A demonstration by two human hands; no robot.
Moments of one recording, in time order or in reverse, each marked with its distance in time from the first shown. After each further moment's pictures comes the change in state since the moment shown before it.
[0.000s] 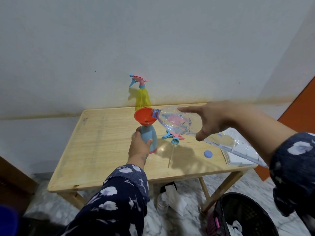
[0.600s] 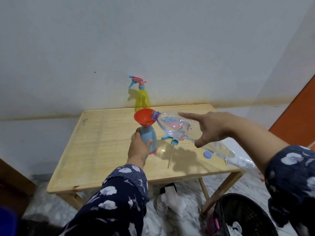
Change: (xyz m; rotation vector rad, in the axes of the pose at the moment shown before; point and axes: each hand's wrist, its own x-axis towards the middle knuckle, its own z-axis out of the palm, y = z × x) left_hand -0.001 0.001 -0.002 0.006 -0.001 0.003; right_hand -0.001 0.005 0.028 0.047 0.026 -0.019
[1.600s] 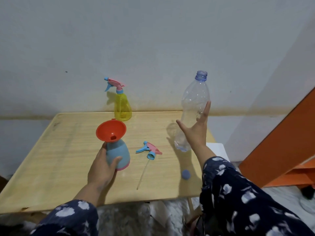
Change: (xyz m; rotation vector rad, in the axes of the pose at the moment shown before) left_hand -0.007 -0.007 0.009 0.080 0.111 -0.056; right_hand 0.127 0.094 0.087 1.016 0.940 0.237
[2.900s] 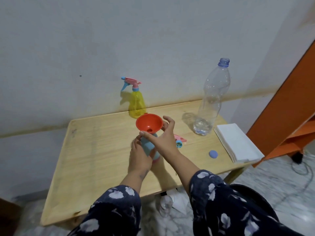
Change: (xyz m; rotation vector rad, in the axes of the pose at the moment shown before) left_hand 0.018 -0.006 -0.018 -0.089 -0.190 0.126; right_hand -0.147 -0.122 0.135 0.281 -0.258 0.265
